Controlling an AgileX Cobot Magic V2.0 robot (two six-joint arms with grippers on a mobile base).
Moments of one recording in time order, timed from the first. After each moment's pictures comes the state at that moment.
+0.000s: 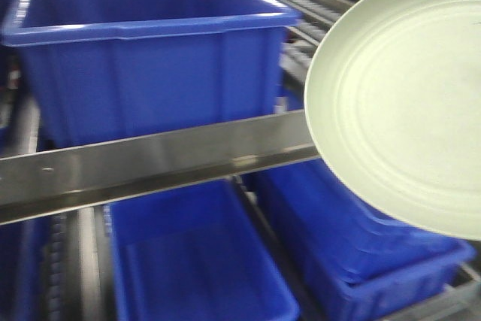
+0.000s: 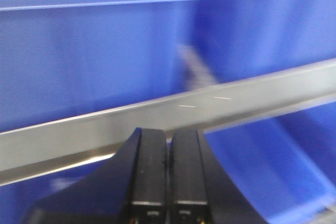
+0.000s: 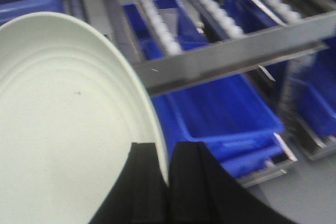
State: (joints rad) left arm 0.02 -0.01 0.00 -0.06 0.28 0.02; right arm 0.12 0.65 -0.29 -0.23 -0.01 0.38
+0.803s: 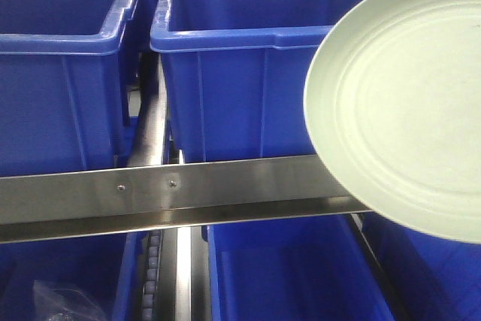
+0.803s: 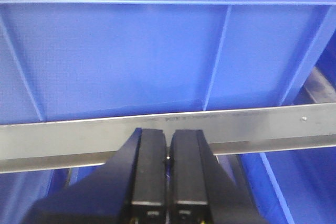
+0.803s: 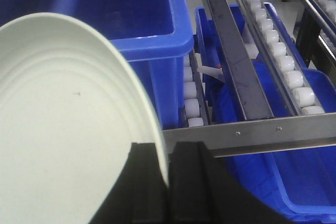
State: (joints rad) left arm 0.02 -0.01 0.00 -0.06 0.28 0.02; right arm 0.12 0.65 -0.29 -0.23 -0.01 0.38
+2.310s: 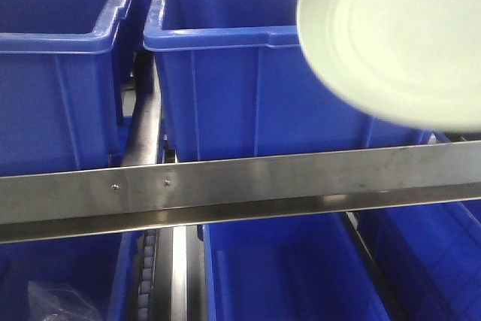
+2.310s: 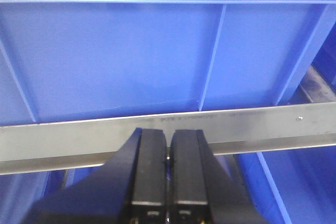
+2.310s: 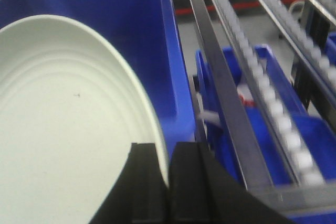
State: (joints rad) left arm 0.02 -0.01 0.00 -0.06 0.28 0.02; right arm 0.12 0.77 -0.50 -0.23 -0.03 0.38
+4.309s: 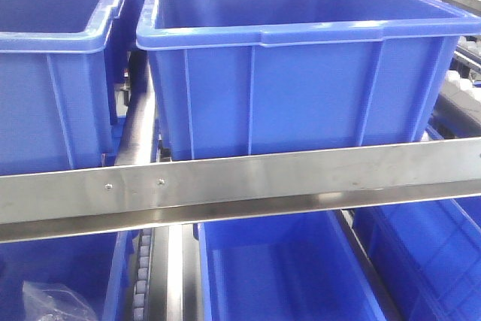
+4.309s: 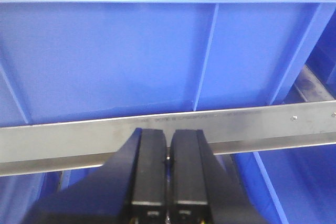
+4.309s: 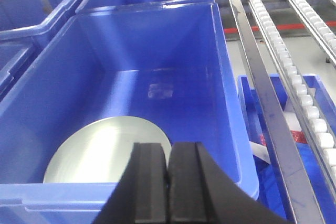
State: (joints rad) left arm 0.02 -0.01 0.00 -0.06 0.28 0.02; right arm 0.25 0.88 -0.65 -0.23 -0.05 0.39
